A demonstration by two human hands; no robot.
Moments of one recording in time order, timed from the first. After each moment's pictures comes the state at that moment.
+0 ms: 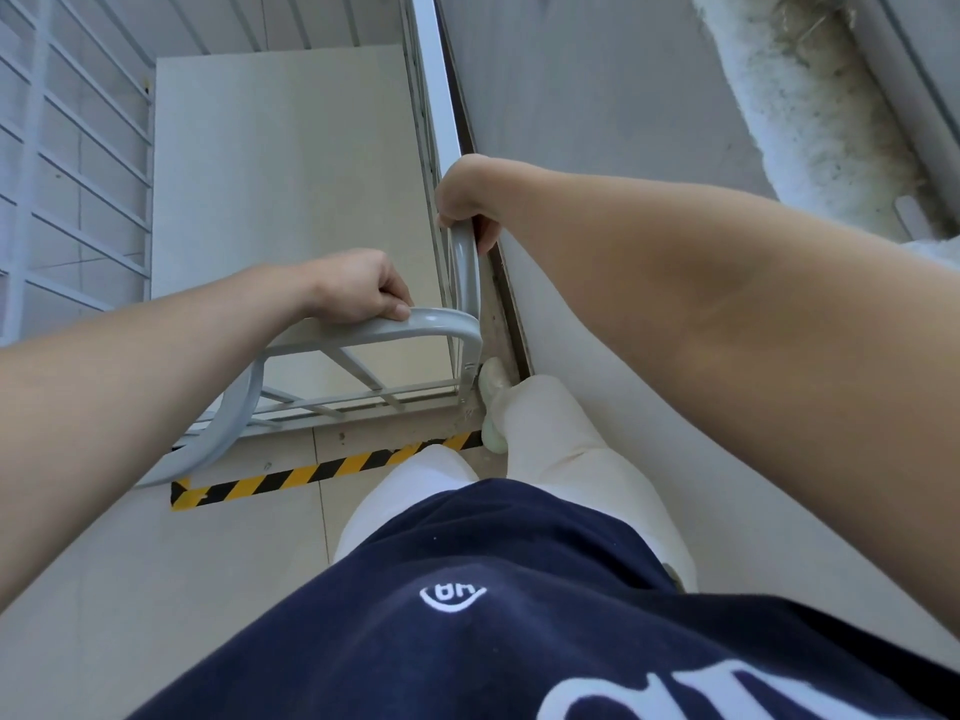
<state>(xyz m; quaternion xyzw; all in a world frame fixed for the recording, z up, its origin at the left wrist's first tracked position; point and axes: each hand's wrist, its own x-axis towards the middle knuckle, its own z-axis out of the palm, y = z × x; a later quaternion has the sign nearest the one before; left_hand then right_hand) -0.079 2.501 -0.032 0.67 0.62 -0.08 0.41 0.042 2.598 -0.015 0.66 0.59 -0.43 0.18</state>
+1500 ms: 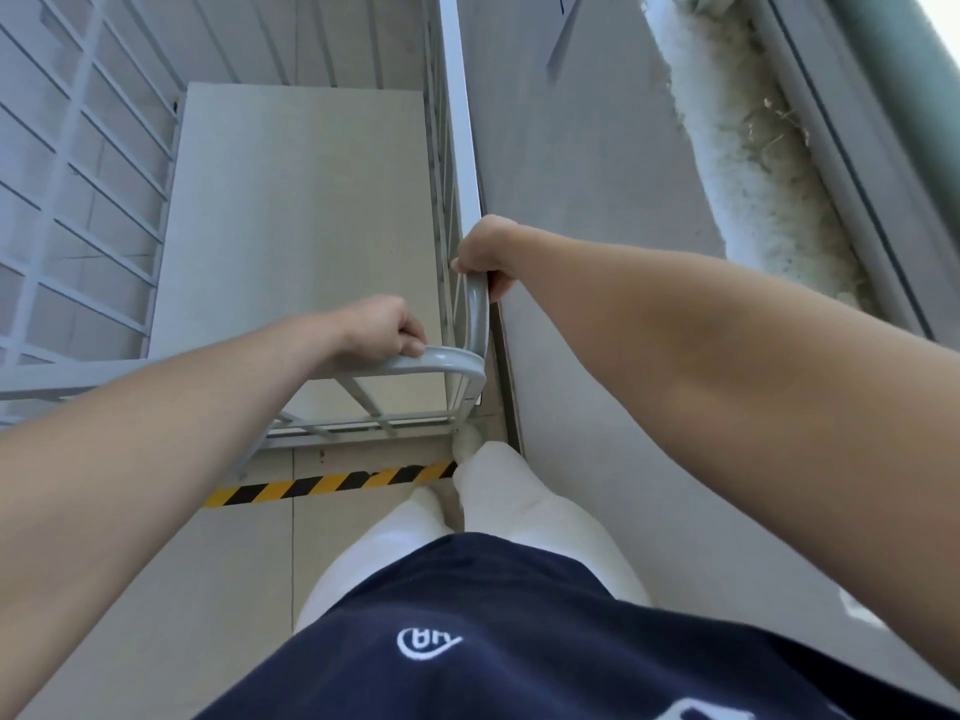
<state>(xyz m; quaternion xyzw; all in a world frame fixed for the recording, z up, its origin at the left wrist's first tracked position) -0.058 2.499 -0.038 0.63 0.65 -0.05 0.42 0.064 2.617 -0.018 0.62 0.60 -0.49 0.10</state>
